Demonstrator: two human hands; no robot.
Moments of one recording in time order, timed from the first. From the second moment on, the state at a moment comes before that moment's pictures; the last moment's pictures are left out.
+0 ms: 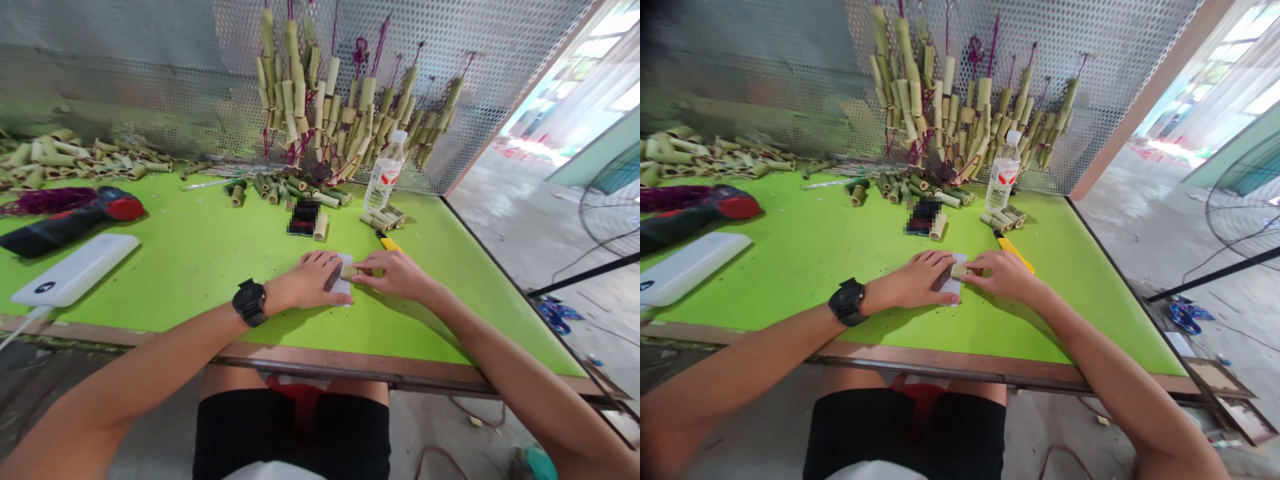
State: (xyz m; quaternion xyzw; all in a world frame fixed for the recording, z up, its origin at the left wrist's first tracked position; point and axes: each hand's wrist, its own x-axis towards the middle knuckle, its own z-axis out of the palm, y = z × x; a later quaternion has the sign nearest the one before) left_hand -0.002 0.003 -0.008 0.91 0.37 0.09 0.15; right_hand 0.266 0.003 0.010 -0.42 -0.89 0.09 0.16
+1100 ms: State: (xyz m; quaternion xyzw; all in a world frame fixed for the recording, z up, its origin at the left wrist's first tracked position) left_hand -0.002 0.003 -0.007 0.91 0.37 0.09 0.15; right_hand 0.268 0.006 0.015 -0.47 -0.86 0.06 0.15
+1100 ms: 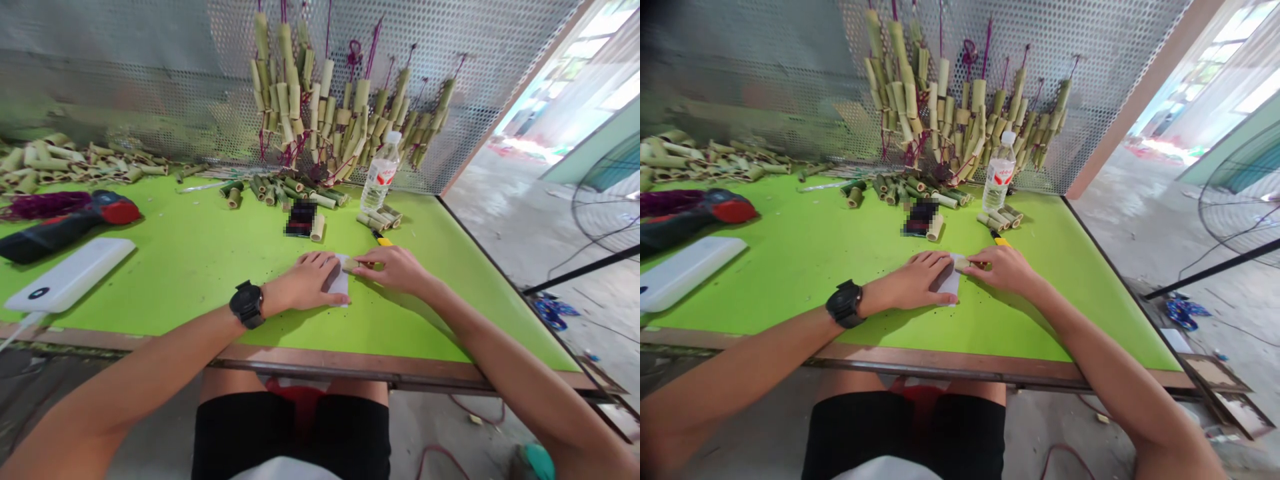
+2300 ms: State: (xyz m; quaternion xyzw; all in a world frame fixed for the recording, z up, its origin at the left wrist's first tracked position) left_hand -0.002 0.002 -0.008 0.91 0.37 0.08 0.15; right_hand 0.265 0.005 0.015 -0.46 -0.87 0.09 0.16
